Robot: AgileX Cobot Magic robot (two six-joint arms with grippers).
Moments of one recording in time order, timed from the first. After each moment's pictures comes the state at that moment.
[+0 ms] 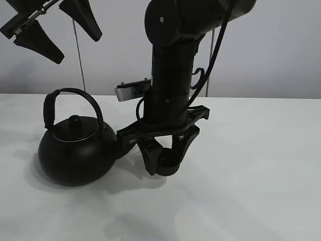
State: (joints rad) left arm -0.18 1.88 -1.65 -0.60 1.12 0.25; right arm 0.63 2.18 -1.62 0.01 1.01 0.00
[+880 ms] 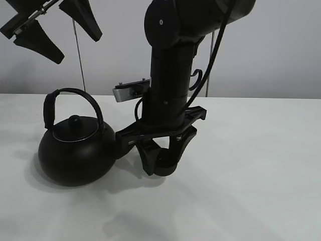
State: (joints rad) left arm -0.18 1.88 -1.65 -0.60 1.12 0.25; right arm 0.63 2.19 -1.62 0.01 0.98 -0.03
